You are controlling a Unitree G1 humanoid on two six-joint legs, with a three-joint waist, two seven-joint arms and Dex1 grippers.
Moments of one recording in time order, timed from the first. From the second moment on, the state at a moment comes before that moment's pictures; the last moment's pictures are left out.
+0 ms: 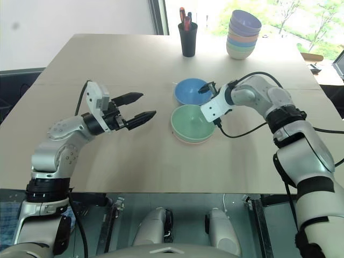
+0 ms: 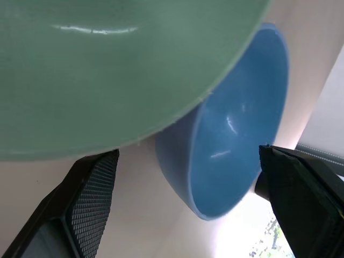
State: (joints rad) left arm -0.41 0.61 0.13 -0.10 -0.51 0.39 -0.89; right arm -1.21 -0.53 0.58 0.95 -0.68 -0.73 0.68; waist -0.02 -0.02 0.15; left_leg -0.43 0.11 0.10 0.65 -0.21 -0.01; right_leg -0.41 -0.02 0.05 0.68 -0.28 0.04
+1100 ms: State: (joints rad) left arm -0.32 0.61 0.20 -0.18 -0.54 0.40 -0.83; right arm -1.28 -0.46 0.65 1.16 -0.77 -0.81 0.56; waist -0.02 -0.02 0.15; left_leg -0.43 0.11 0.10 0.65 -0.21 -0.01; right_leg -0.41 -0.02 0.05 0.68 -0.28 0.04
